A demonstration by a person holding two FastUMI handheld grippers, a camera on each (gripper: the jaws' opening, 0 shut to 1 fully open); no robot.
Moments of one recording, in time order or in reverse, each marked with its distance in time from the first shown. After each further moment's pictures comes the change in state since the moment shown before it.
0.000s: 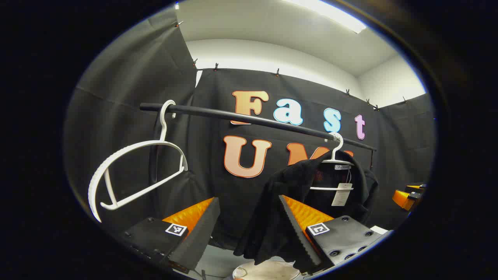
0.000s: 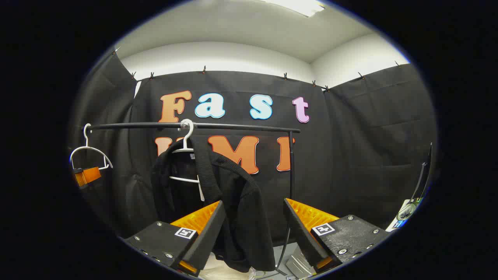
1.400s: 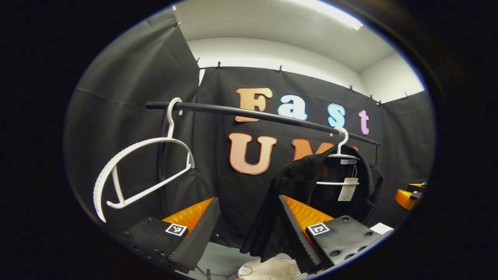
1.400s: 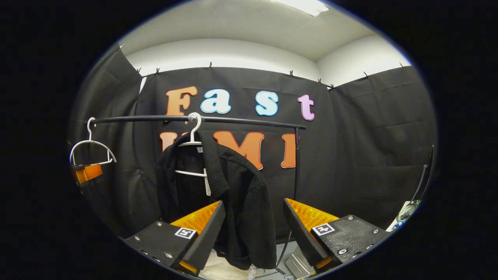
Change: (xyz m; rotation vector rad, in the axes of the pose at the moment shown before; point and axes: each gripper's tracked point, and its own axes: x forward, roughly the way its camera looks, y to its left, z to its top) left arm -0.004 0.014 -0.007 0.013 0.018 0.038; right arm -0.001 0.016 -0.016 -0.022 0.034 0.034
